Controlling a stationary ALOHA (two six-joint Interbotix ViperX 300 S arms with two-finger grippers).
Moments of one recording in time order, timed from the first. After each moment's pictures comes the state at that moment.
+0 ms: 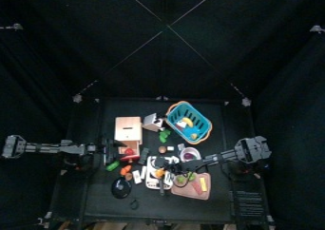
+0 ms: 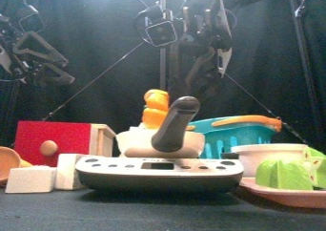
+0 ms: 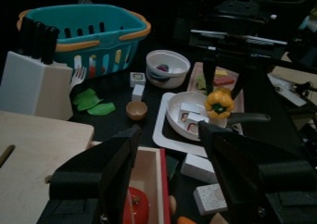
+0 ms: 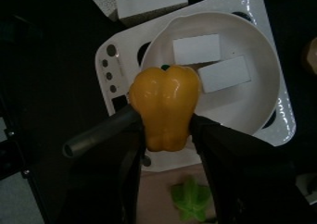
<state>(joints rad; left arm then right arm) 0.08 -0.91 1.35 -0.04 -0.25 -0.11 0.15 0.12 0.35 -0.13 0.56 0.62</state>
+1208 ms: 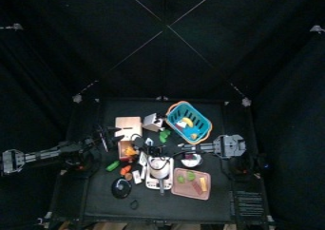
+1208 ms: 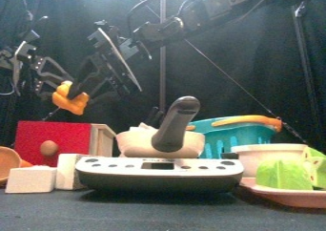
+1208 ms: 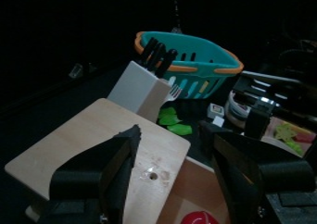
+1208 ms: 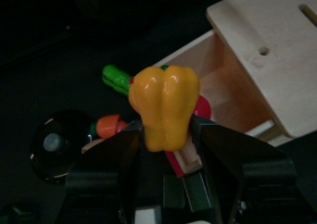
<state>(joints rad) 0.42 -0.91 1.41 -0.12 -0.40 -0.11 -0.06 0.45 -0.07 -0.33 0.21 0.62</state>
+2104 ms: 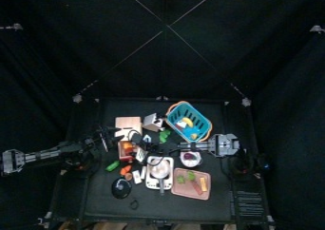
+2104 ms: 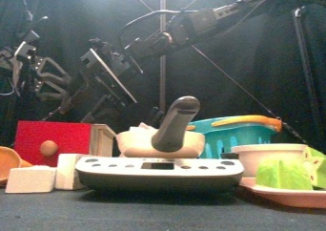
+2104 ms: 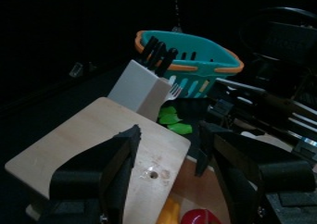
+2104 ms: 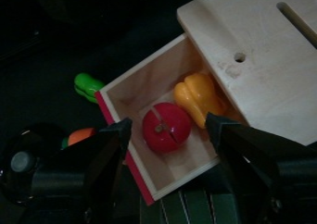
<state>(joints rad) 0.42 -0.91 1.41 -0.12 -0.40 -0.11 -0.09 0.49 -0.11 -0.33 0.25 0.61</state>
